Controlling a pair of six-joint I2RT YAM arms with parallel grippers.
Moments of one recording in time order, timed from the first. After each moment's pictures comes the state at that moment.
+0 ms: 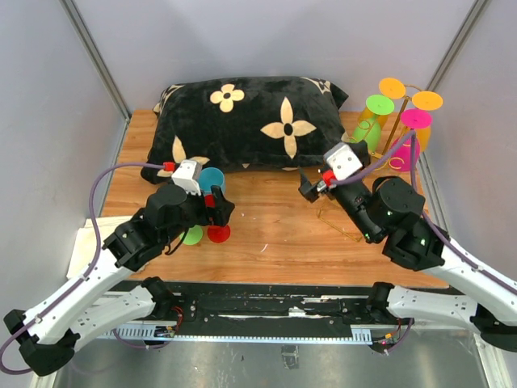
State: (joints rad) left arm -0.77 0.75 0.87 -0.52 -0.28 -0.46; right arm 1.12 0.85 1.13 -0.15 0.49 -0.47
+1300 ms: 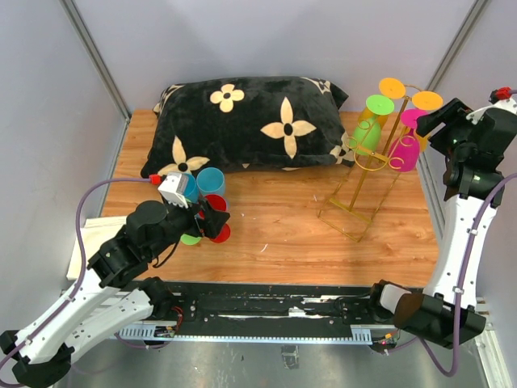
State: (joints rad) left arm -0.77 0.57 0.78 -0.51 -0.20 -0.48; right arm -0.38 1.14 1.43 -0.53 -0.25 0.41
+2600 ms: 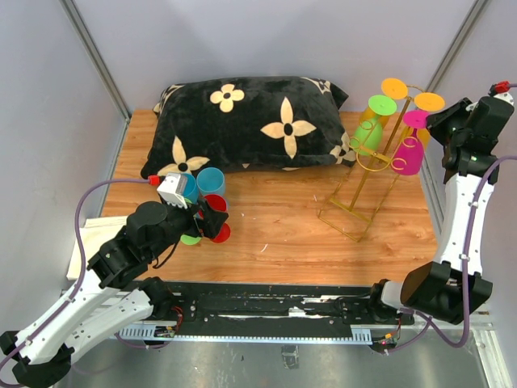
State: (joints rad) left arm -0.77 0.56 0.77 -0.52 -0.22 -0.48; right arm -0.38 1.30 1.45 -0.42 -0.18 0.50
